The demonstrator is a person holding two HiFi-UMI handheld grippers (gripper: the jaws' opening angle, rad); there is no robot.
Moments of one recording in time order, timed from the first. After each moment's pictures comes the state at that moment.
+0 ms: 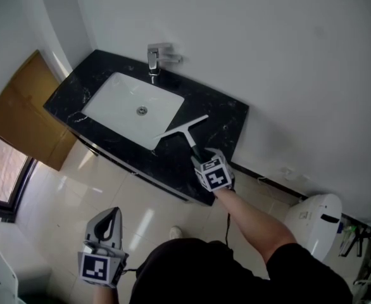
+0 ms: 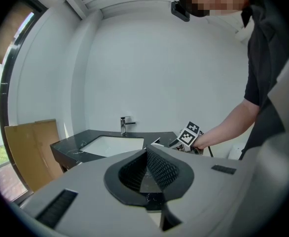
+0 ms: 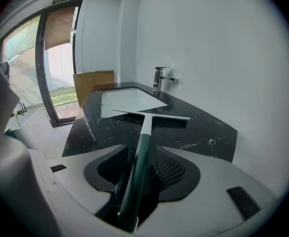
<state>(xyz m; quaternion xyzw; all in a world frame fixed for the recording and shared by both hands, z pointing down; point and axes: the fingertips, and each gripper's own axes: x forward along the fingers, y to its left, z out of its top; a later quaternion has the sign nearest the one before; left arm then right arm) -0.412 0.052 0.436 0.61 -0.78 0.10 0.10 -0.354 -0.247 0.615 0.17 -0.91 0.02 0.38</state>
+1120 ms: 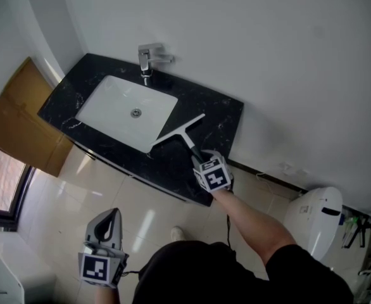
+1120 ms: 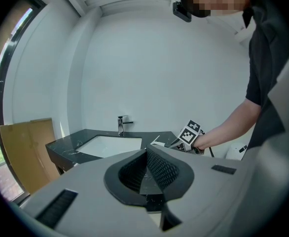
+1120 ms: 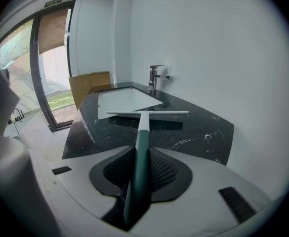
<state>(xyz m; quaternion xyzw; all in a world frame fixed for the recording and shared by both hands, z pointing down) -0.417 0.039 0.441 0.63 -0.76 0.10 0.11 -0.346 -0.250 0.615 0.18 -0.91 0.05 0.38</state>
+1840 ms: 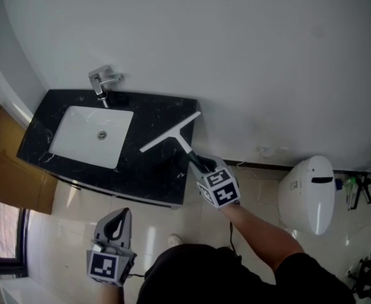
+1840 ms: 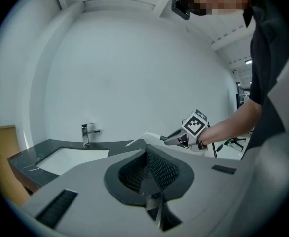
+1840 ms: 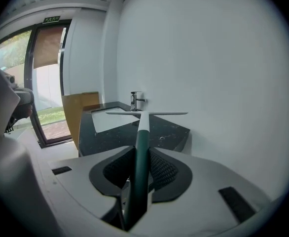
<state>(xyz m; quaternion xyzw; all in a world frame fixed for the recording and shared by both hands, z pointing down) -0.328 -0.036 0.425 0.74 -0.66 0.10 0.06 -0.214 -0.252 0.516 0.28 -0.92 0.06 0.28</state>
